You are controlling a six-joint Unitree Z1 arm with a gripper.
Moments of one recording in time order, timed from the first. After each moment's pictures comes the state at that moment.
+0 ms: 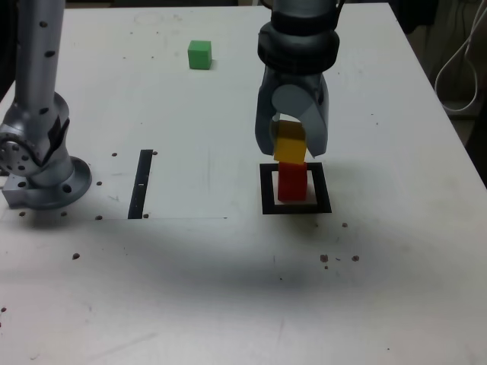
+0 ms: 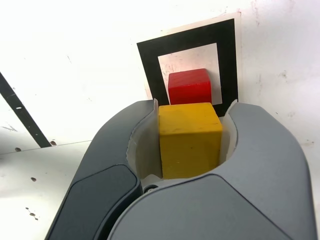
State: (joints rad) arm -0.10 1.96 -1.61 1.28 0.05 0.08
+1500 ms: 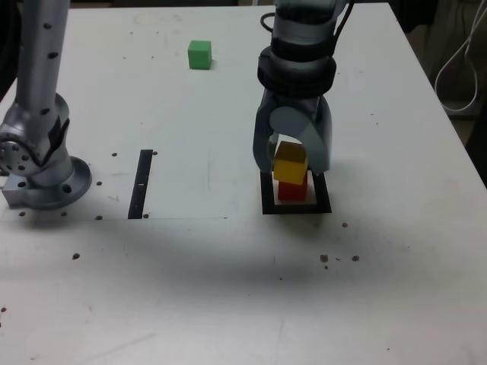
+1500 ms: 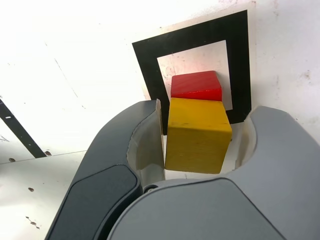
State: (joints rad) arm -0.10 1.98 -1.53 1.20 0.03 0.11
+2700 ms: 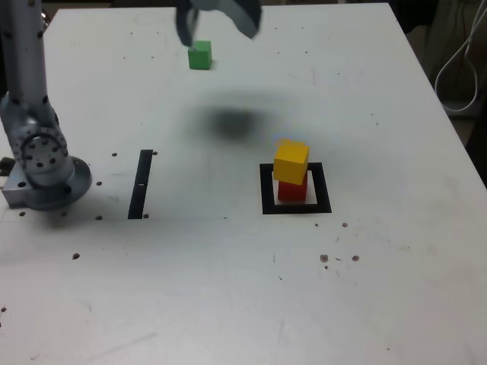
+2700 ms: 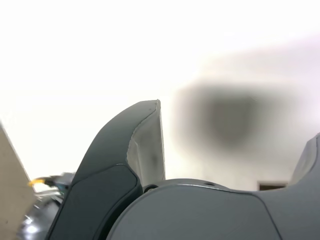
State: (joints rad) arm 0.55 1.81 -1.55 1.38 0.28 0.63
